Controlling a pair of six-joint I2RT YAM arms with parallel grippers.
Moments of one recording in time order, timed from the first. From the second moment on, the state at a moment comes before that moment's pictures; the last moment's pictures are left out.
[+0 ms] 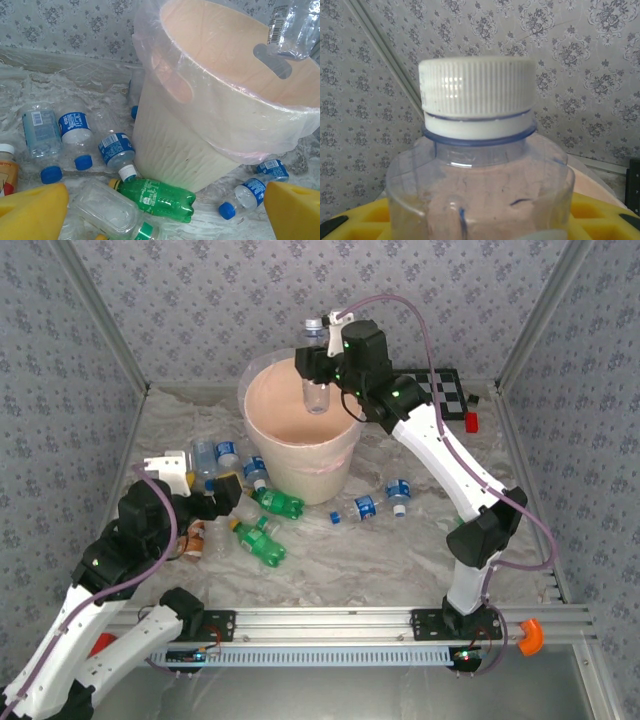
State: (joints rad) left arm -0.60 0.60 0.97 -0.74 -0.23 -0.44; right arm 0.63 1.81 2.05 -0.47 0.03 0.28
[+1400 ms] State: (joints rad) left arm -0.60 0.83 0.77 -0.83 -0.15 -0.85; right arm 0.64 1.14 1.21 -0.37 0.09 0.25
